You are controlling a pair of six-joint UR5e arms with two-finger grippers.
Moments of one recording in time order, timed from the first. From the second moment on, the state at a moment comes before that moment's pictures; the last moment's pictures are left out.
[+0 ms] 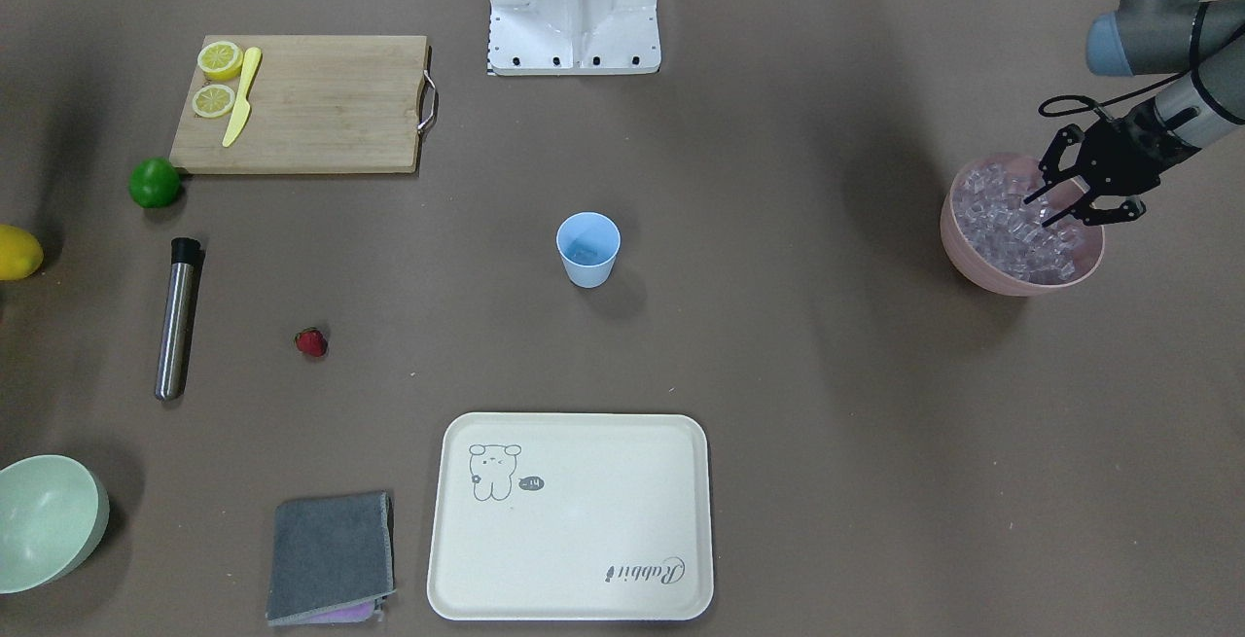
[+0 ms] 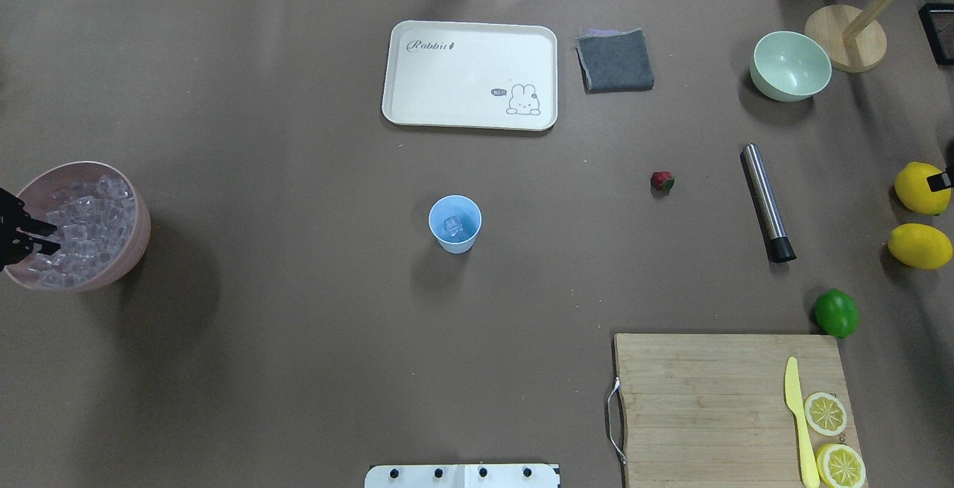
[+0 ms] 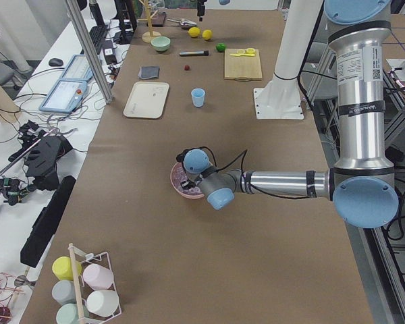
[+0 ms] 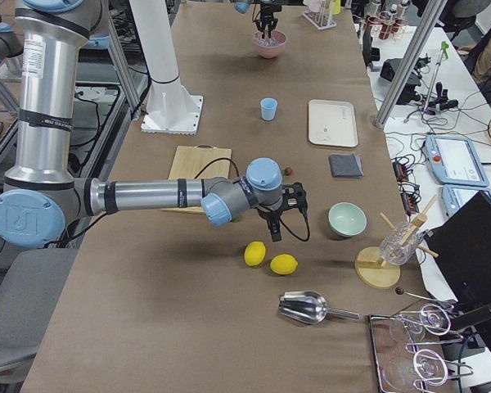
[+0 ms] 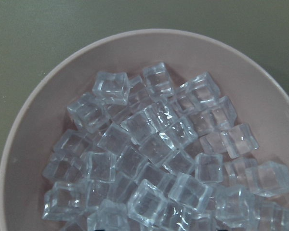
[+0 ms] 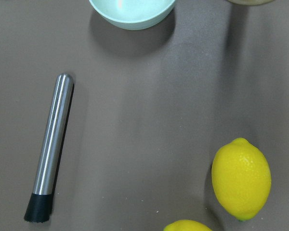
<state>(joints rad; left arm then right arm) -1.08 -1.45 -1.59 -2.47 -2.43 0.17 1.32 -1.72 1.76 -1.10 2.36 0.34</state>
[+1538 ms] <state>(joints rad) -1.09 -1.44 -1.73 -2.24 -2.41 0.15 1.32 -1.72 1.76 -1.10 2.36 0.34</state>
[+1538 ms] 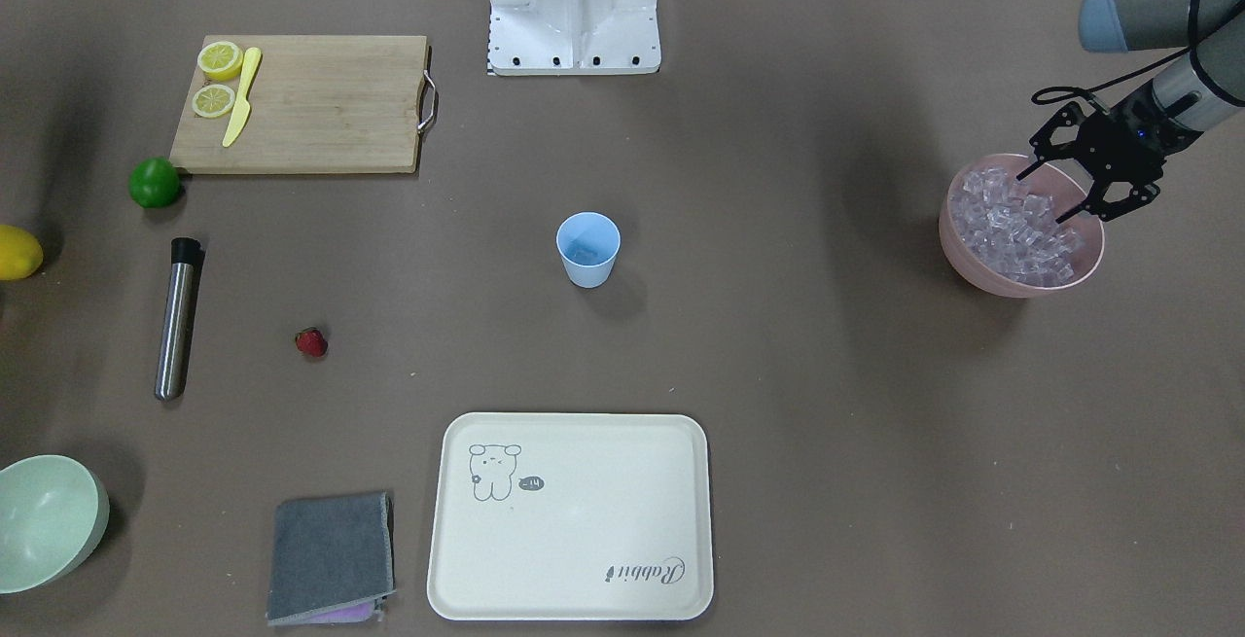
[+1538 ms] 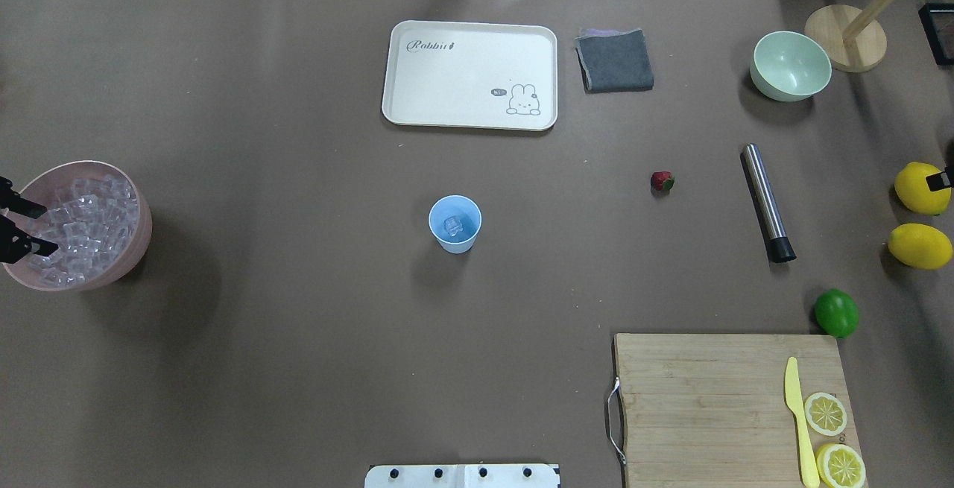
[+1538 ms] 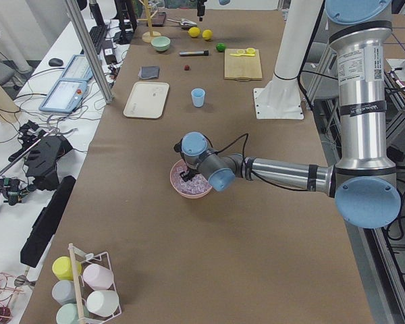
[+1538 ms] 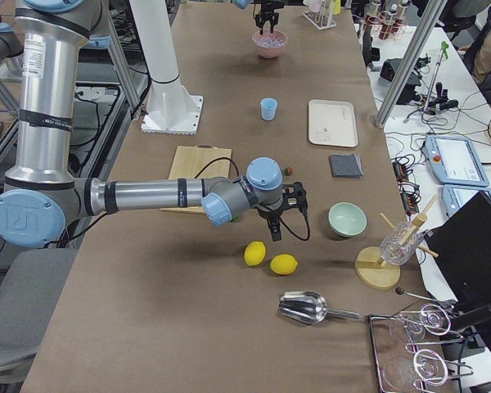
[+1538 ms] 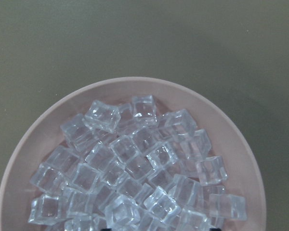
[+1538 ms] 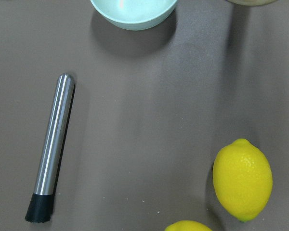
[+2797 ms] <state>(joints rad) -1.08 -1.45 -1.72 -2.24 -2.37 0.15 1.32 -1.72 1.76 -1.10 2.37 0.33</state>
